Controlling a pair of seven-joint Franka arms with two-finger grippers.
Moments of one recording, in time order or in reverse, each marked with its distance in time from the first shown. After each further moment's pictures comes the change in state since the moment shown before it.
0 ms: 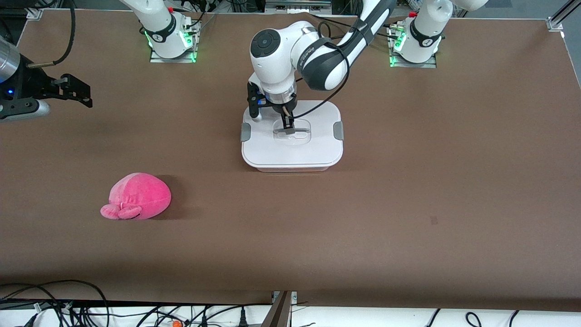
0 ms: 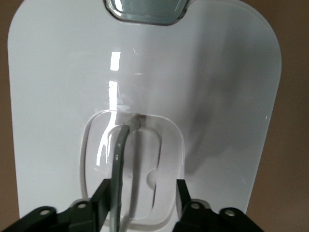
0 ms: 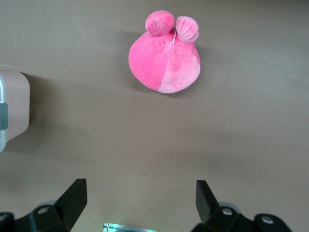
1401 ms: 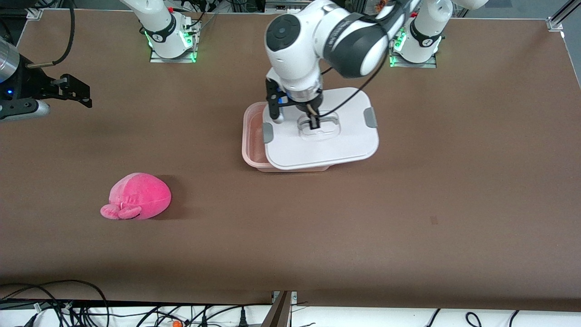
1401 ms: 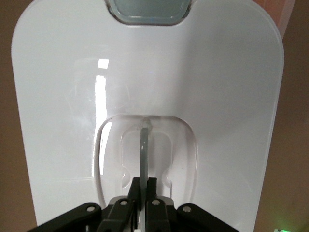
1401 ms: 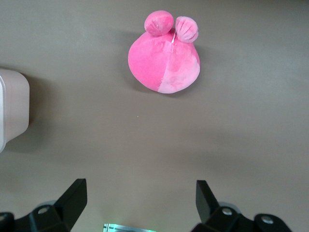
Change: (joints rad) left arm 0.142 -0.090 0.017 0.173 0.013 -0.357 0.155; right arm -0.002 0.000 0.000 -0.001 0.000 0.003 0.000
